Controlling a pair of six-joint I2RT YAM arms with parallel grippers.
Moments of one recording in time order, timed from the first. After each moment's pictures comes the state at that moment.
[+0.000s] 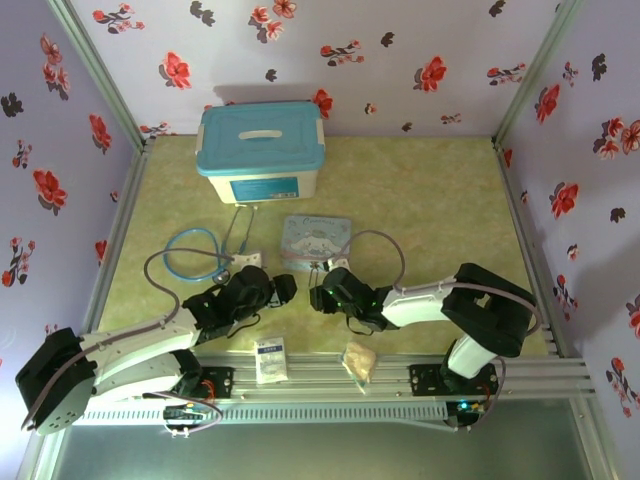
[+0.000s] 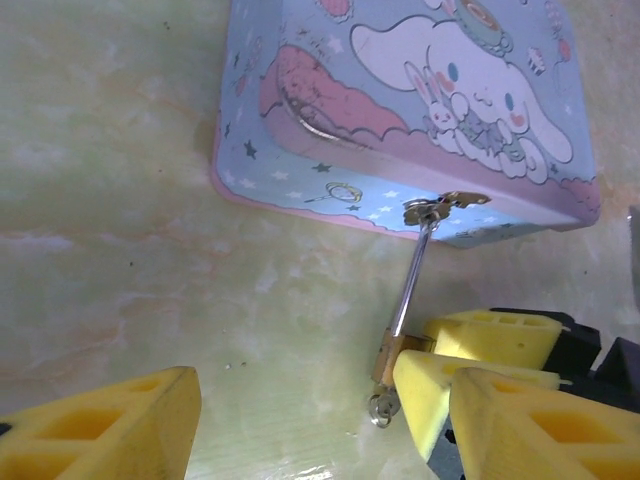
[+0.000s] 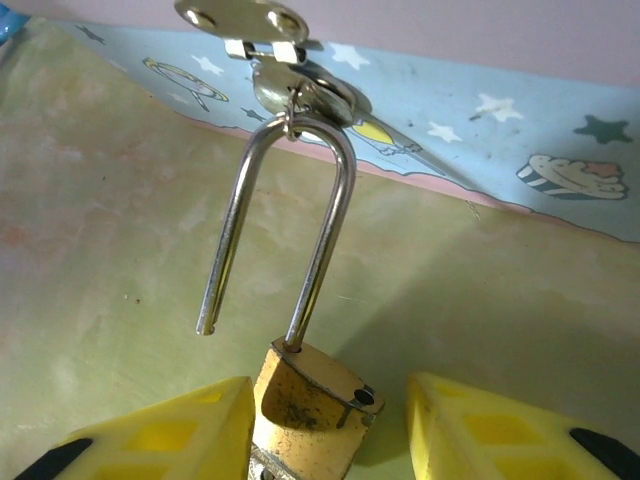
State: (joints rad) left arm -0.94 1.01 0.40 -0.08 -0.22 -0.94; right arm 1.05 1.60 0.57 0.25 0.15 0.74
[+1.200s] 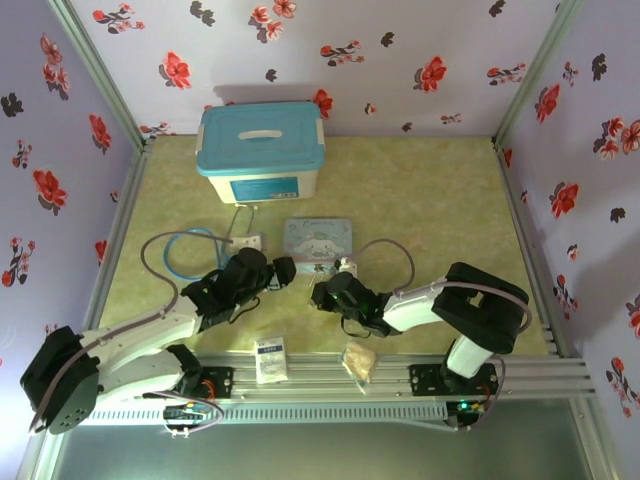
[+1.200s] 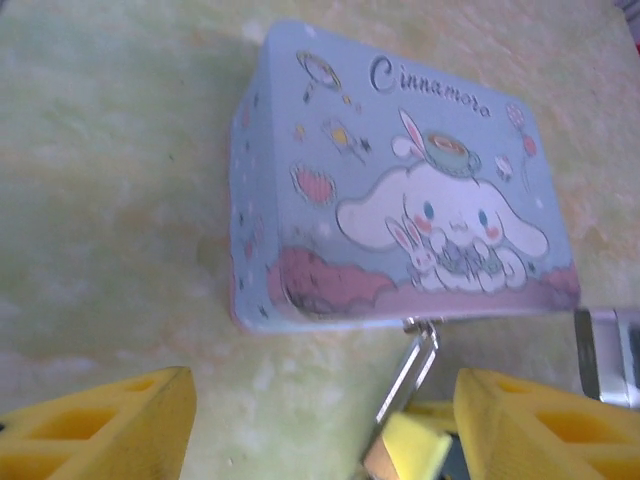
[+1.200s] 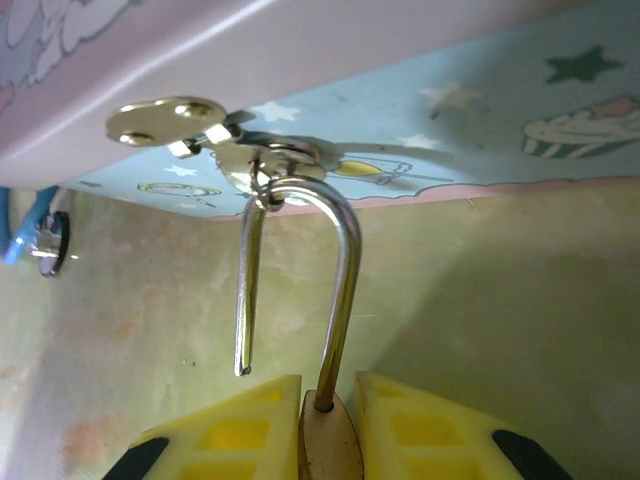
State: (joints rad) left arm -0.84 1.07 0.53 -0.11 -0.24 -0.80; right arm 1.07 1.65 0.49 0.49 0.16 1.09
